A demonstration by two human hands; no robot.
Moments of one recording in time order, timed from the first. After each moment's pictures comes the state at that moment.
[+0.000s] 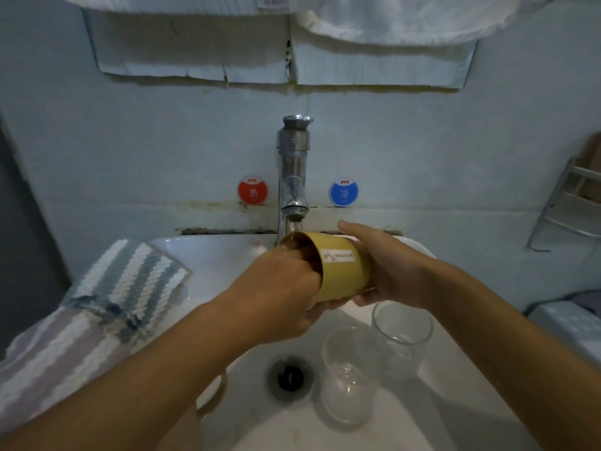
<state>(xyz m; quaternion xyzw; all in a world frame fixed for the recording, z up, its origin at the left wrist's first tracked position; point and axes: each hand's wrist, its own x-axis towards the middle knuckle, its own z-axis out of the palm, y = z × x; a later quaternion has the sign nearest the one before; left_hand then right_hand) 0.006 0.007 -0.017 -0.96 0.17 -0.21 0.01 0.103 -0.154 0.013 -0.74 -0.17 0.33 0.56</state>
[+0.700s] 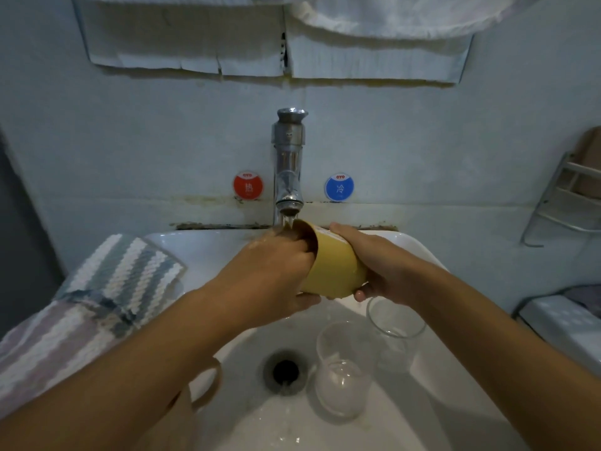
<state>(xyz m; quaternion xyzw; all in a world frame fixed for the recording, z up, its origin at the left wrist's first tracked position) 0.014 0.011 -0.012 -0.97 0.14 -0.22 0.04 0.110 -0.146 -0.001 -0.78 -0.12 0.26 0.56</state>
